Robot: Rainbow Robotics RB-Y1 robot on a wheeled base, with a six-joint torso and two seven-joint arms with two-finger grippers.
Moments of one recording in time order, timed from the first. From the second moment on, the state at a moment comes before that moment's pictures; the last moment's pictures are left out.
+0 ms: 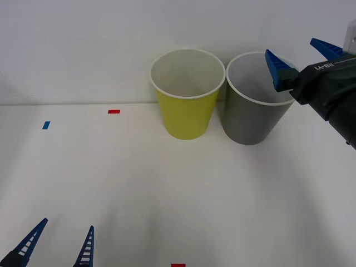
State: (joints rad) right arm -0.05 -0.45 -0.11 -2.42 -0.50 0.72 1.55; left arm 0.88 0.33 -0.19 -1.89 -0.01 -0.66 -1.41
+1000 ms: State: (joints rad) right arm 0.45 -0.38 -0.04 -2.58 -0.53 0.60 1.59; left arm 0.88 0.33 -0.19 -1.89 -0.01 -0.66 -1.41
